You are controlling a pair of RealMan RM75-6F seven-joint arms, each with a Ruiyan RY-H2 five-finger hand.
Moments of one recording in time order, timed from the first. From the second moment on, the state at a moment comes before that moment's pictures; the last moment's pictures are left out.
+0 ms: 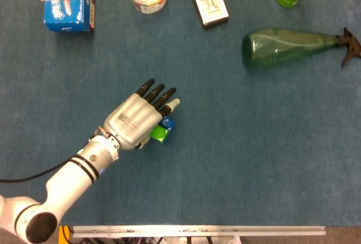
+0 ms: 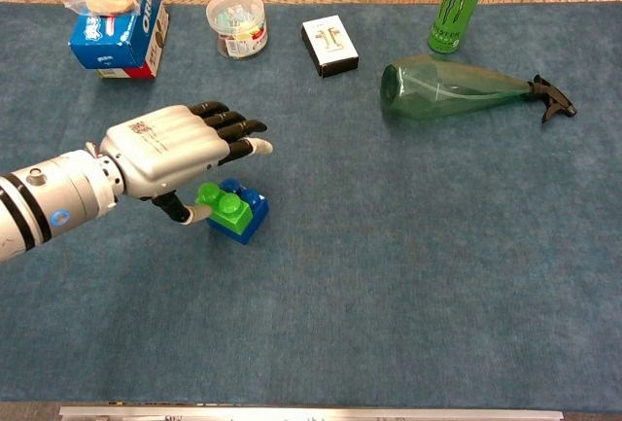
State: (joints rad) left arm -0.85 -1.32 0.11 -2.05 1.01 1.08 0.89; right arm -0.01 -0.99 0.10 -1.48 -1.46 1.53 0.42
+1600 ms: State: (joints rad) left arm -0.17 -1.24 0.14 -1.48 1.61 1.77 0.21; right arm 0.05 -1.04 0.09 -1.54 -1.44 1.43 0.19
